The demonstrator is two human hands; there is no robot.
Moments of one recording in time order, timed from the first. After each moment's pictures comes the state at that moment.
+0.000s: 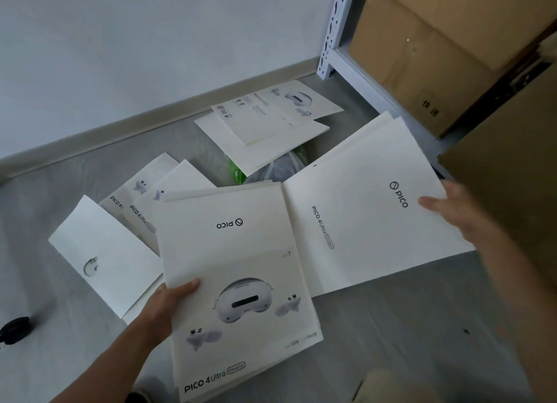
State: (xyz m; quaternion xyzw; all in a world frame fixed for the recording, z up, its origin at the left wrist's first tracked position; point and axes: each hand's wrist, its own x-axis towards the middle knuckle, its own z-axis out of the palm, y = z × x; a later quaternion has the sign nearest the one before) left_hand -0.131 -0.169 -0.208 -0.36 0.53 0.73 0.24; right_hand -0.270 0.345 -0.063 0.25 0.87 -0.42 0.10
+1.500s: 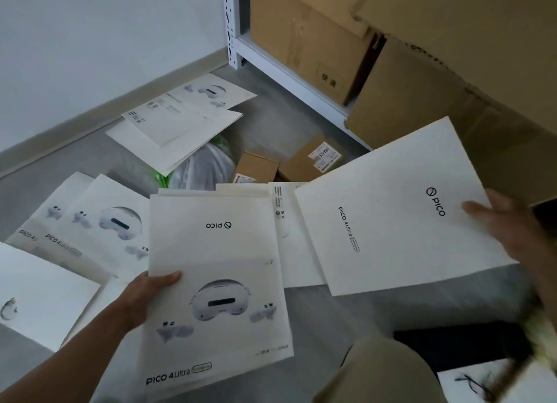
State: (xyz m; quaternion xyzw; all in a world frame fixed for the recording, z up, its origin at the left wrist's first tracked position) left_hand -0.161 -0.093 -0.188 -0.26 0.63 0.63 0.37; right_hand -0.078 0.527 -0.031 0.39 0.82 -0.42 -0.01
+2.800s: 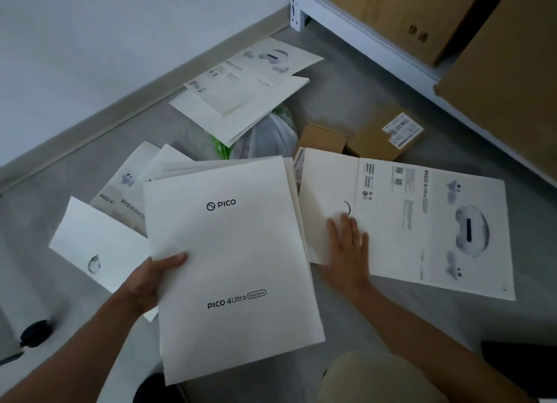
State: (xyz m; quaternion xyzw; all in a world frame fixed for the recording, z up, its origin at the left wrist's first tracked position) left_hand -0.155 -0.194 -0.191 -0.28 0.57 0.70 0.34; right_hand -0.112 0.197 -0.284 0.07 0.98 -0.12 0.11
